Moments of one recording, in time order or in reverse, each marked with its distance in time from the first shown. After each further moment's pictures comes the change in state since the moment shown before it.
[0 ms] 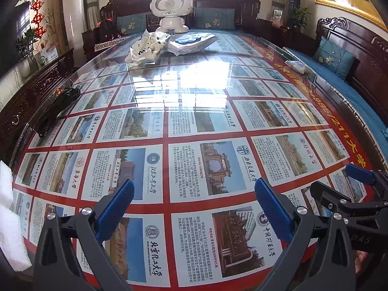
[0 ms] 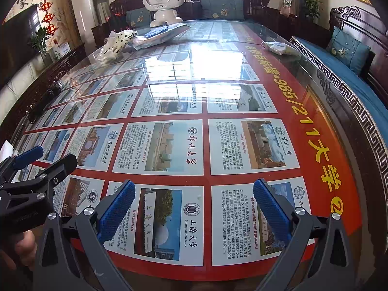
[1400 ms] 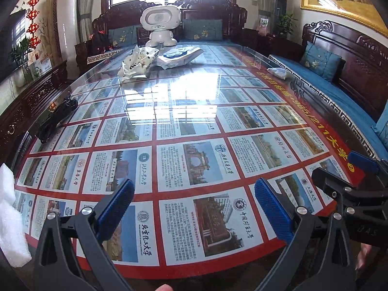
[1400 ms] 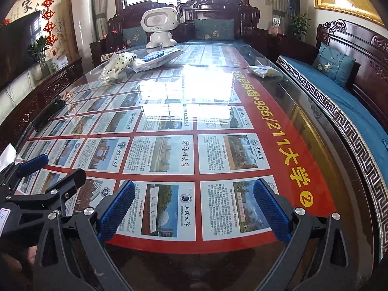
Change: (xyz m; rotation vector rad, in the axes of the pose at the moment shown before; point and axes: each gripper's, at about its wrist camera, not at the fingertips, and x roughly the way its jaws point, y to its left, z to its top) left arm -0.030 -0.008 -0.013 0.031 -0.078 -0.051; right arm -0.043 0.007 -0.016 -0.006 -0.129 -0.056
